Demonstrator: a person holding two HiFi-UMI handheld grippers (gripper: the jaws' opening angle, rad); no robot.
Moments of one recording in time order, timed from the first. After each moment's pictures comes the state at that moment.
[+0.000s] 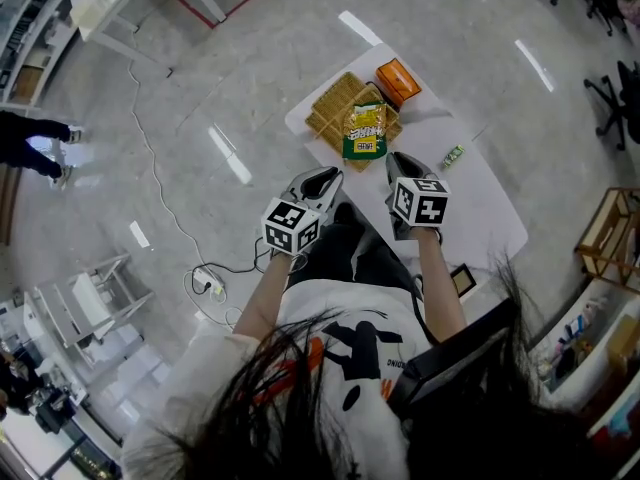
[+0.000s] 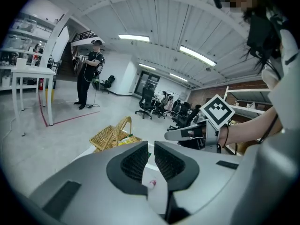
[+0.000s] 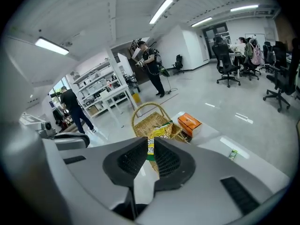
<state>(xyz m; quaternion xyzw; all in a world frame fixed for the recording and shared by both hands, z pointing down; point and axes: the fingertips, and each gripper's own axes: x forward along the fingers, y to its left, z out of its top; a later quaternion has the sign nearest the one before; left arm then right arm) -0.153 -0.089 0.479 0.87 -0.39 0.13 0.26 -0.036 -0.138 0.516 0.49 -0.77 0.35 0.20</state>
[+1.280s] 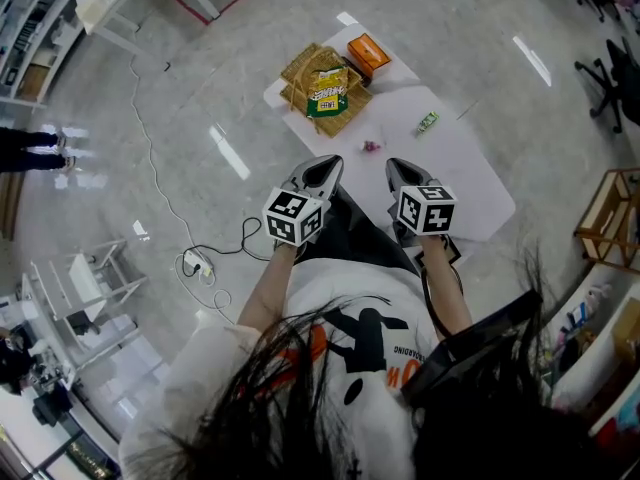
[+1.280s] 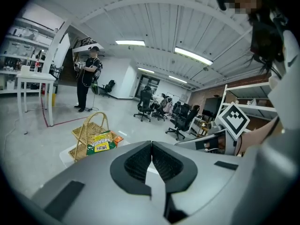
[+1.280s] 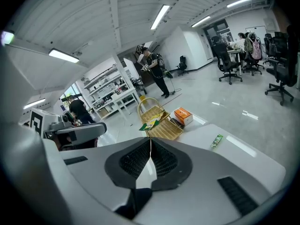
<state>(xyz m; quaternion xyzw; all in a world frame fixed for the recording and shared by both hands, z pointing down) -0.047 -0.002 0.454 0.87 -0.41 0.12 0.24 0.060 -0.009 0.493 0.45 -0.80 0.36 0.17</state>
